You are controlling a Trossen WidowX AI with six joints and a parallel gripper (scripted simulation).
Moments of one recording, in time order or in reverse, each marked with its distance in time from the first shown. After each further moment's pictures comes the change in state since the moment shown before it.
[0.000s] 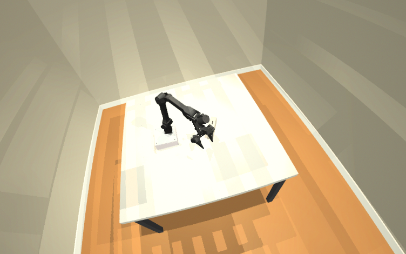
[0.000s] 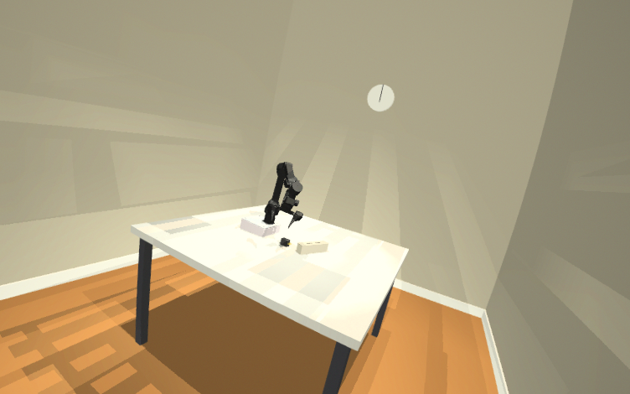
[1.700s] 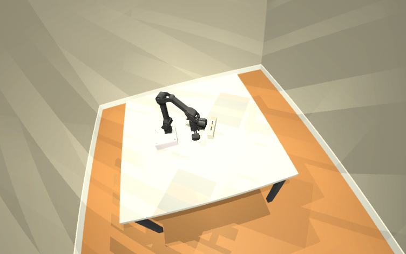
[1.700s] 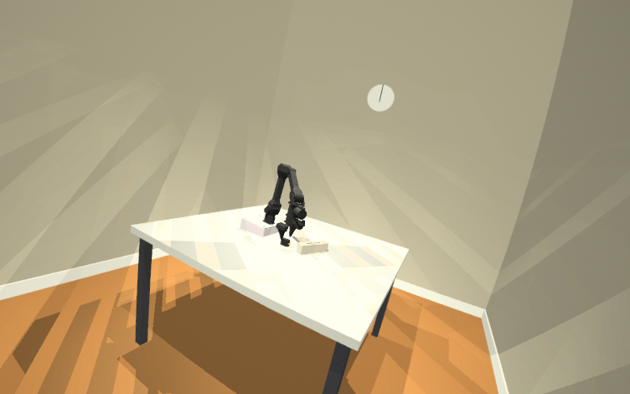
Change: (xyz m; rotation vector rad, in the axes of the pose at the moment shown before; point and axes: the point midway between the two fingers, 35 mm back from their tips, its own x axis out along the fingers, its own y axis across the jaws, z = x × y) arm -0.035 0.082 -0.226 -0.849 0.594 0.495
